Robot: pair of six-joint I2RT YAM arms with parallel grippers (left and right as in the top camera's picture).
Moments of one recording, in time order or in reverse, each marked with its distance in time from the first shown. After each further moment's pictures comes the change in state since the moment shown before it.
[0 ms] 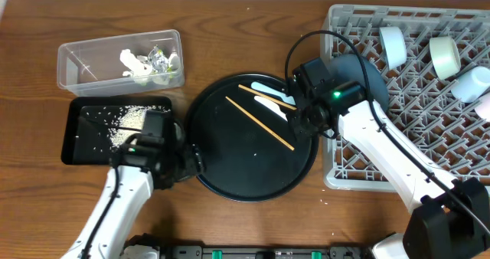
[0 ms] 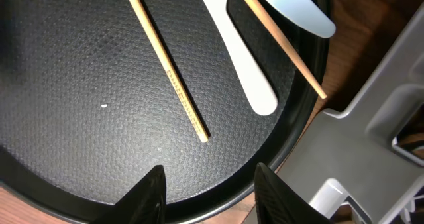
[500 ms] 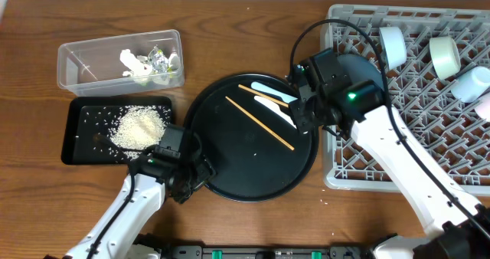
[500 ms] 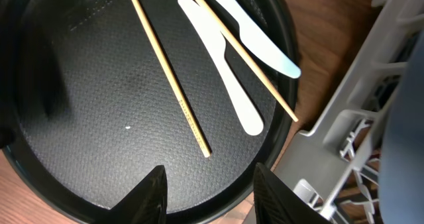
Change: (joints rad) left arm -0.118 0.012 -0.132 0.140 0.003 -0.425; right arm 0.000 -0.098 0.062 -0.008 0.014 0.000
